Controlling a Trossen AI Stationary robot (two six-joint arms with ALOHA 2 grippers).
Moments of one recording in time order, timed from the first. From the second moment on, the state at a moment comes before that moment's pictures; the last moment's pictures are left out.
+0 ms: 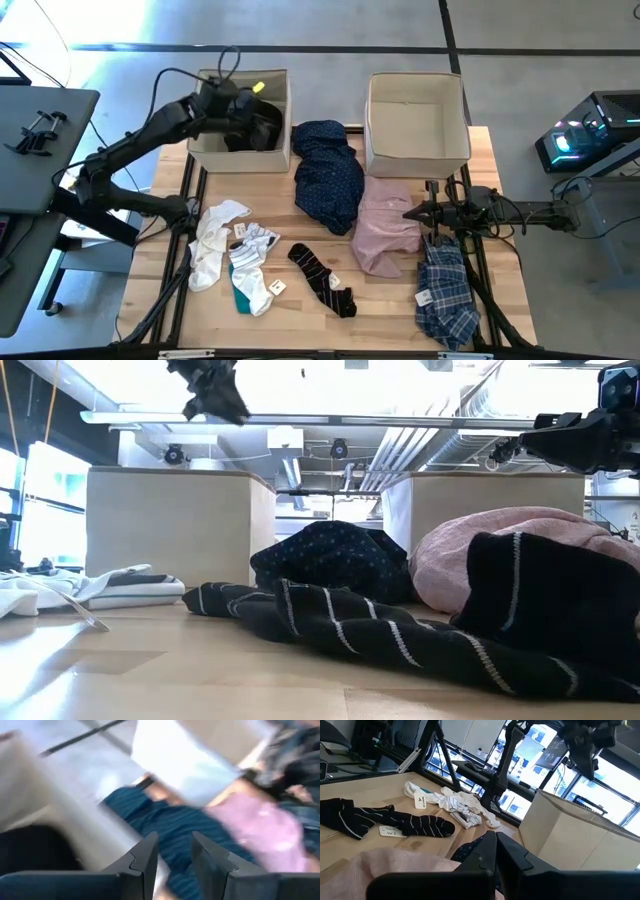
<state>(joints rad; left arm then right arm) 0.57 1.22 1.32 -0.71 0.07 -0.18 0.00 0.03 0.01 0.02 -0.12 -0.50</state>
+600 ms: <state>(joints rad) 0.26 1.31 1.27 -0.32 0.08 -0.03 0.00 0.03 0.01 0.02 -0.12 -0.50</state>
